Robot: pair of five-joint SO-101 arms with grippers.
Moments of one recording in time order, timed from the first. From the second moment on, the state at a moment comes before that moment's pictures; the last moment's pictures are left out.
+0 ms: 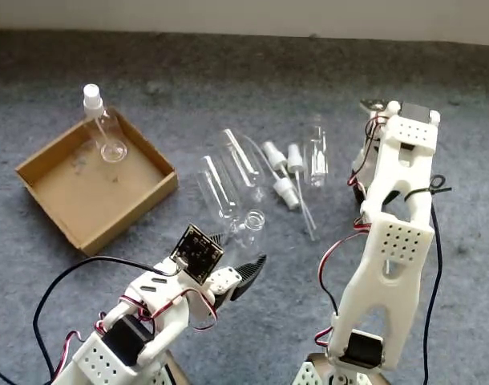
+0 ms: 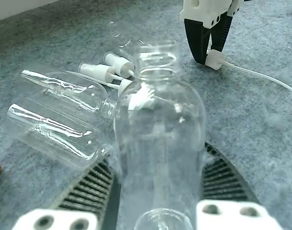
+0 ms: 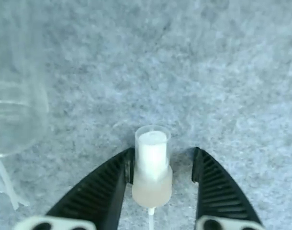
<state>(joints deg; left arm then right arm) 35.6 -104.0 95.9 42.4 6.5 12.2 54.0 -51.0 100.1 25.5</state>
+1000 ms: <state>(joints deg) 35.6 -104.0 95.9 43.9 6.5 10.3 33.5 -16.2 88.5 27.6</state>
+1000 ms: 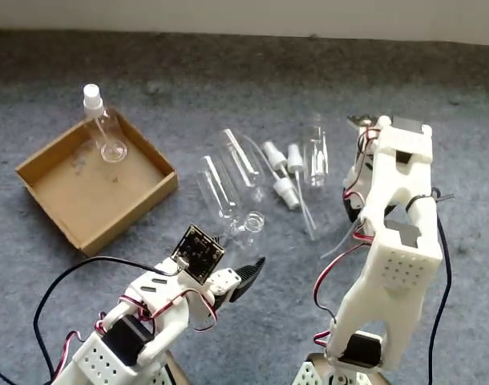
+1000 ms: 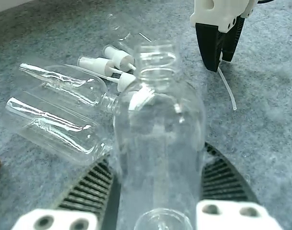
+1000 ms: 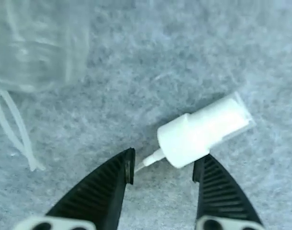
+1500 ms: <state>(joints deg) 35.6 -104.0 95.9 43.9 6.5 11.3 33.5 -16.2 88.5 34.6</state>
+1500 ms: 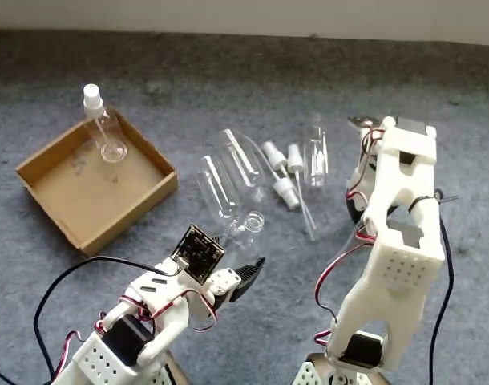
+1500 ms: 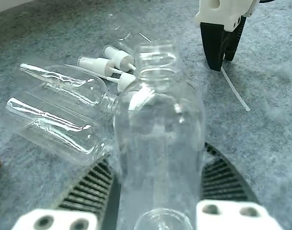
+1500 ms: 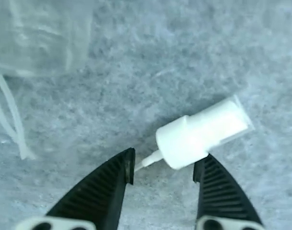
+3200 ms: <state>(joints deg) 35.6 -104.0 95.9 43.9 6.5 9.1 37.2 -24.0 96.3 10.6</state>
